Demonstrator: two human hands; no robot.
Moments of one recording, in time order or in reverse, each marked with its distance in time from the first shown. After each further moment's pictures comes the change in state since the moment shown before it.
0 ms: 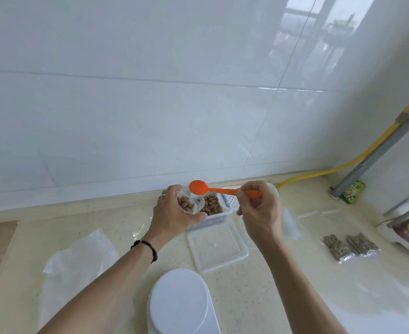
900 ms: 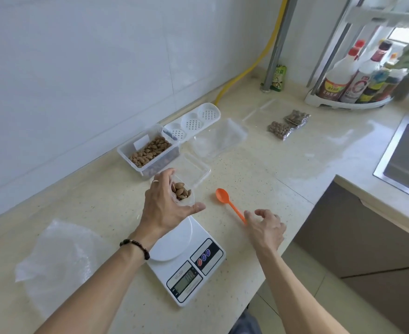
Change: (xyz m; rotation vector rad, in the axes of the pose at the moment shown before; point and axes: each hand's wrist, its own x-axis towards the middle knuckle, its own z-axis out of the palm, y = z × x) left_hand -0.110 -0.004 0.049 0.179 -0.368 0.307; right_hand -0.224 0.161 -0.047 -0.411 0.454 0.971
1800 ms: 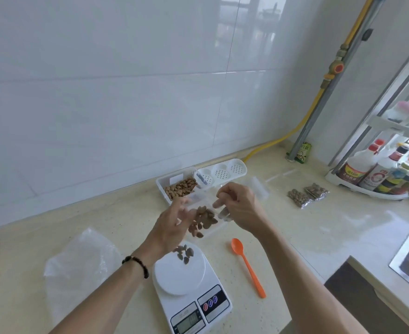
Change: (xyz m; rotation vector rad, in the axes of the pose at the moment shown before) left_hand -0.009 -0.005 -0.061 -0.286 0.000 -0.057; right_hand -0.061 -0.210 -0.050 0.080 -0.608 -0.766
